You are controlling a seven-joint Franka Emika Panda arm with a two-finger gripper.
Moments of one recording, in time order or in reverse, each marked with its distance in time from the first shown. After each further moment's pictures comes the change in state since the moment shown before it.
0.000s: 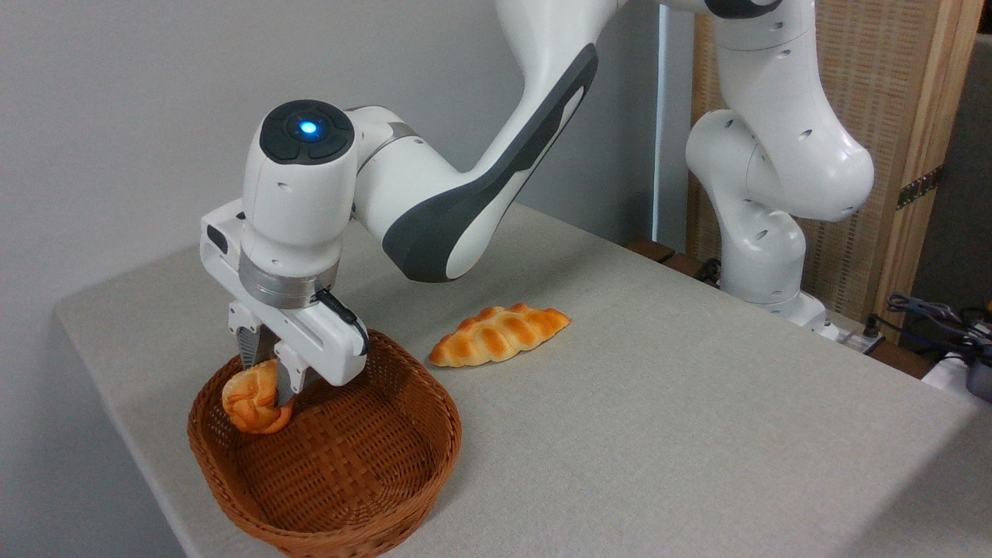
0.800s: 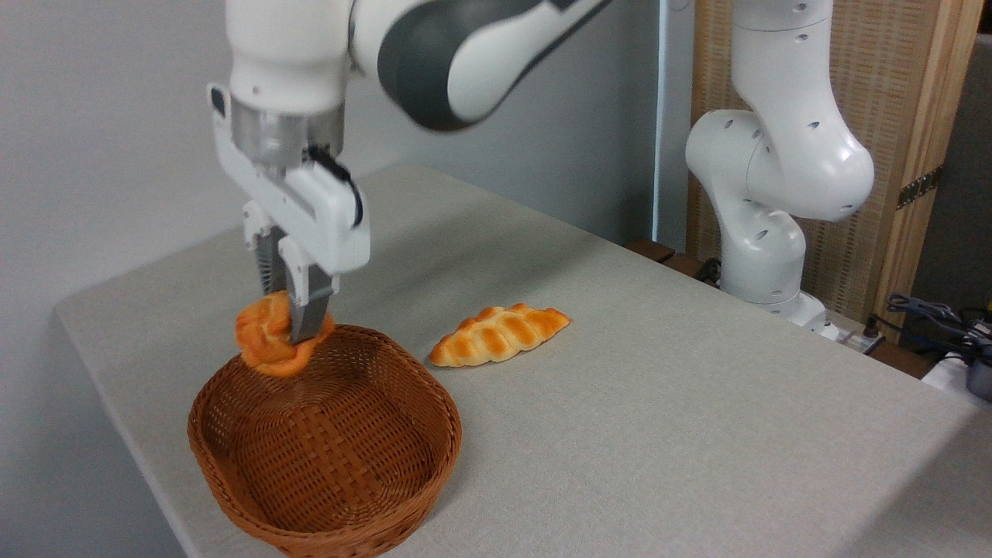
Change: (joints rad) arm 0.003 -0.186 0.044 0.106 0.352 -0.274 0.035
